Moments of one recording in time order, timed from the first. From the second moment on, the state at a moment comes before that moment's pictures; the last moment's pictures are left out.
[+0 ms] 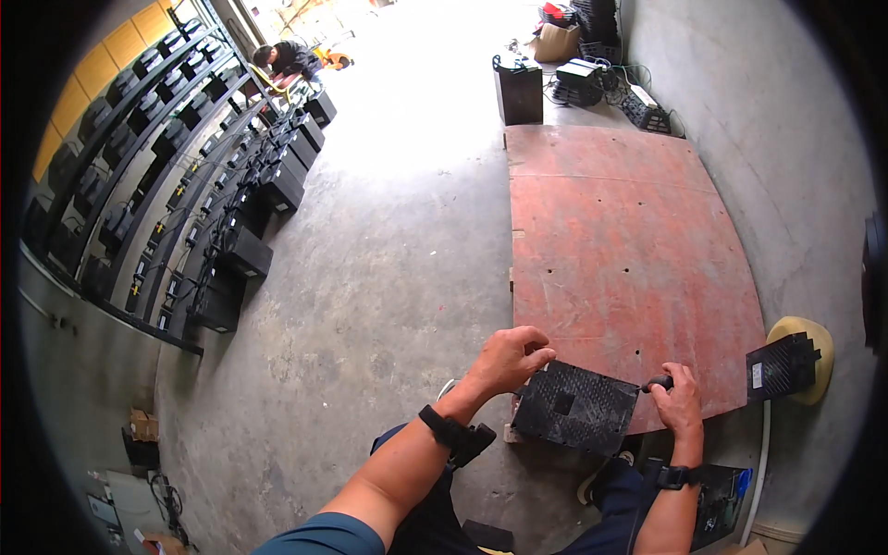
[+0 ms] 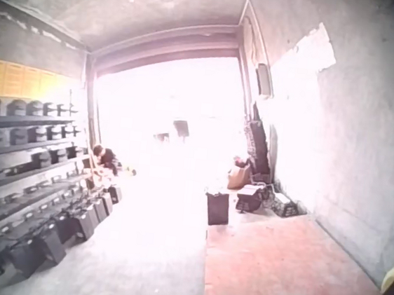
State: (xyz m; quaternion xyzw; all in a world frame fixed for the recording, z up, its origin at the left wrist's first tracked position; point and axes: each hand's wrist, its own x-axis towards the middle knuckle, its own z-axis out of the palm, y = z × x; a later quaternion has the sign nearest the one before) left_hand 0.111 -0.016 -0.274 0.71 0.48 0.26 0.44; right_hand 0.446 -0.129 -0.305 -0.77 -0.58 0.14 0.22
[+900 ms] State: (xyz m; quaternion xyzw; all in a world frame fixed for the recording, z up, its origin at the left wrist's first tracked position) left_hand 0.110 -0.017 -0.273 0.69 0.48 0.28 0.45; right_hand 0.447 -0.127 -0.307 -0.76 -0.57 0.18 0.24
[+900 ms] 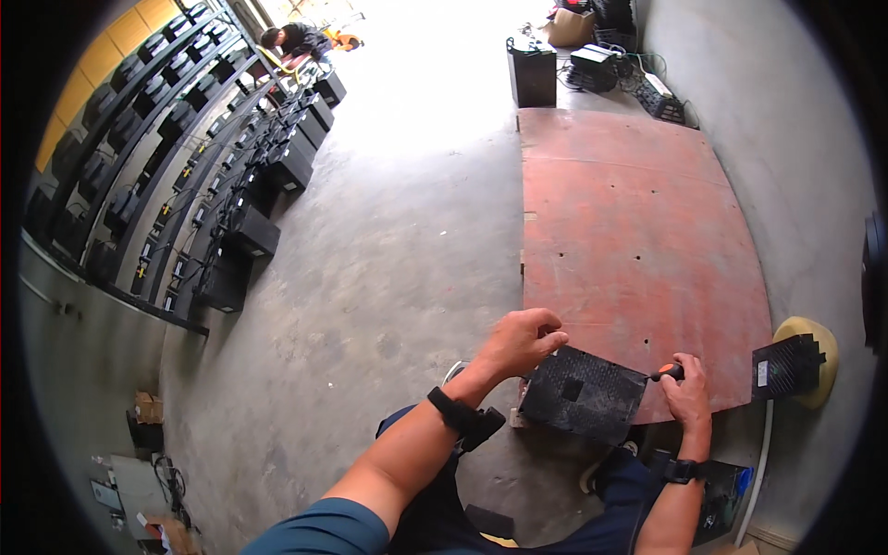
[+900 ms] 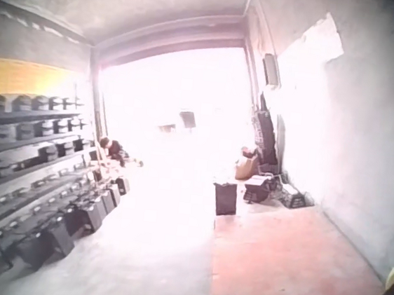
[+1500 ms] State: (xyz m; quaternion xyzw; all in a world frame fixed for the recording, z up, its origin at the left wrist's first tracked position) left_hand 0.112 -0.014 -0.276 0.72 0.48 0.28 0.43; right_hand 0.460 -0.127 -0.319 -0.73 -0.61 0.17 0.25
